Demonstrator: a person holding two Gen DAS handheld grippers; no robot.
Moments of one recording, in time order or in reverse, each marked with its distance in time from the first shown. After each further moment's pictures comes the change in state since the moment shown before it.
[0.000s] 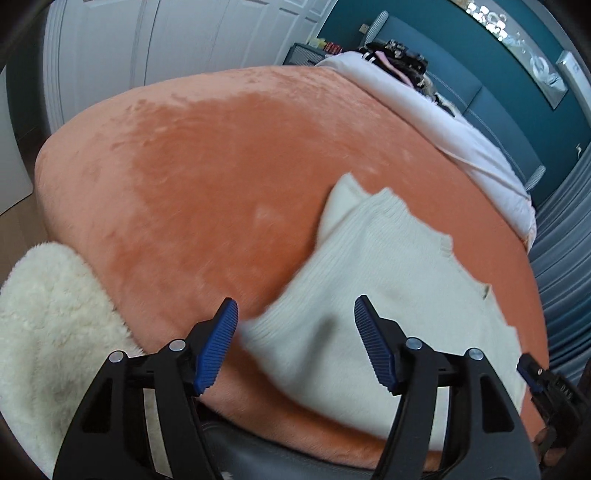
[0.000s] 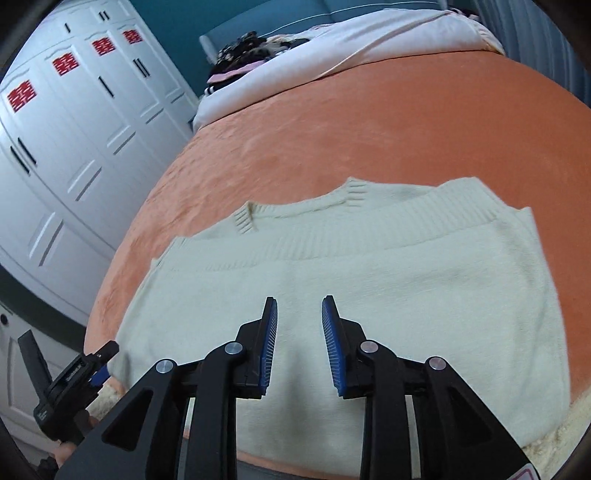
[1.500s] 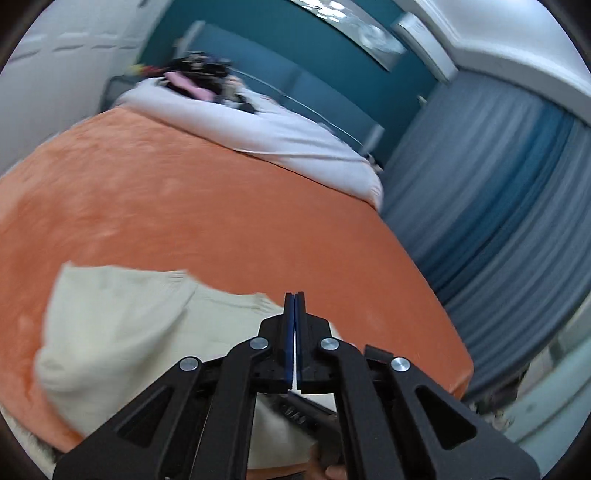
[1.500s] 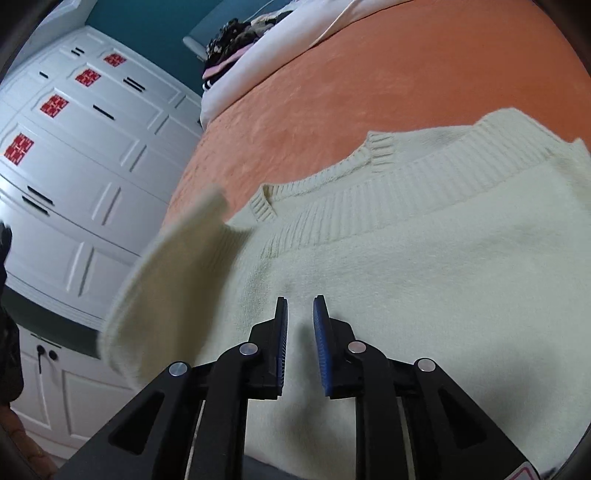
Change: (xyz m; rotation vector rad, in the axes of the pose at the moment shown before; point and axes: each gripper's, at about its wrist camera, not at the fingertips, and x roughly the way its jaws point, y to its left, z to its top) left arm -0.085 -0.235 0.012 0.386 -0.024 -0.573; right arm 0.003 -0.041 0.002 0.224 0.063 0.179
